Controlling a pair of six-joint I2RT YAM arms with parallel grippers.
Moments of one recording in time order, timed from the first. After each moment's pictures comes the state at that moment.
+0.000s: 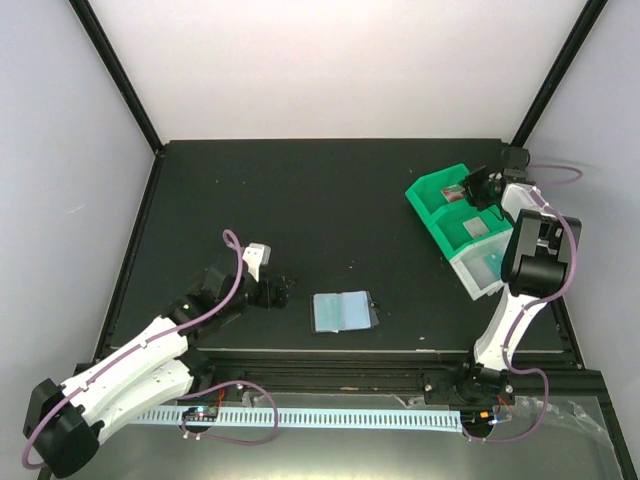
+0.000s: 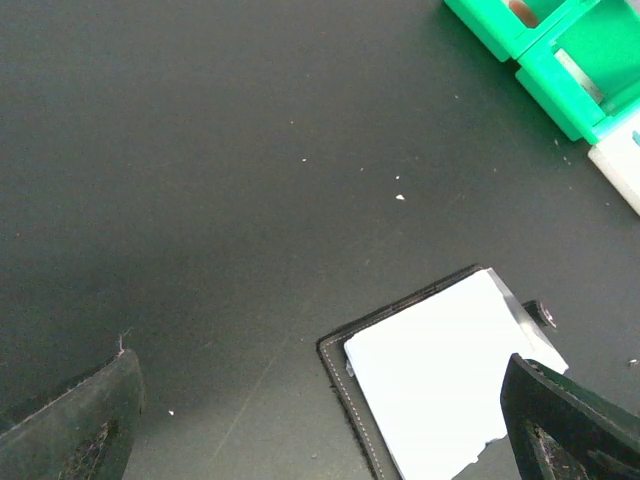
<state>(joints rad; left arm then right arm) -0.65 0.76 0.45 -0.29 0.05 -0.50 -0.23 2.01 1.43 -0.29 -0.42 0.95</state>
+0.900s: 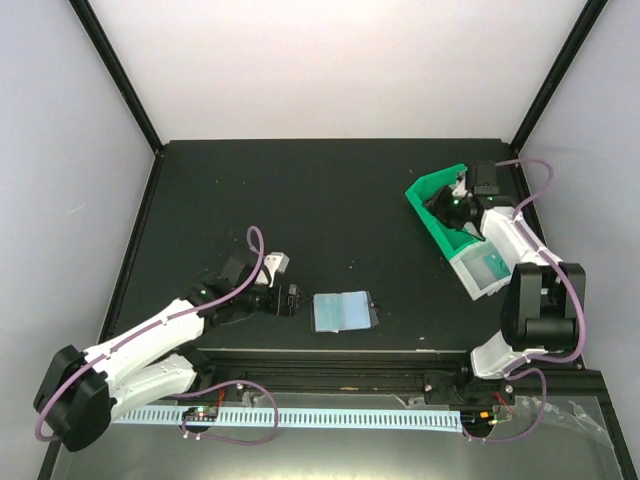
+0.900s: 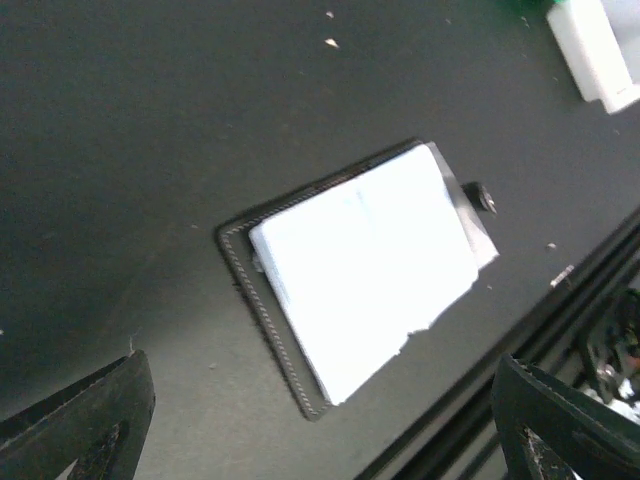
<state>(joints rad) -0.65 0.96 0.49 -0.33 0.32 -0.55 -0.01 1.60 1.15 -0.45 -0.37 0.67</state>
